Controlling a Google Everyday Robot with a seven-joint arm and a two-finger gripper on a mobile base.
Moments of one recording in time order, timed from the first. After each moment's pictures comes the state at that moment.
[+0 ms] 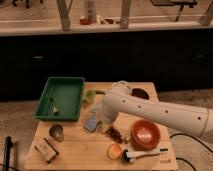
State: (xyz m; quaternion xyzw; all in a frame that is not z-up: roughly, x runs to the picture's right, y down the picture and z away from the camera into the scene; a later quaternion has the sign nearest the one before) arm -0.032 0.173 0.730 -0.27 -0.23 -0.22 0.91
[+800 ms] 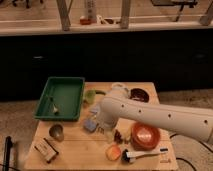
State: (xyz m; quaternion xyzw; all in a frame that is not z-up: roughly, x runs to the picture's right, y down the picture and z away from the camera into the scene) arm -0.012 0.210 0.691 -0.29 -0.22 -0.27 0.89
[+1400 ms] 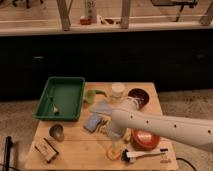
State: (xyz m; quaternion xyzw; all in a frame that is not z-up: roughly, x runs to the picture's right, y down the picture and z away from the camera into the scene) arm 0.027 0.273 0.727 -0.33 -0.22 -0.20 0.90
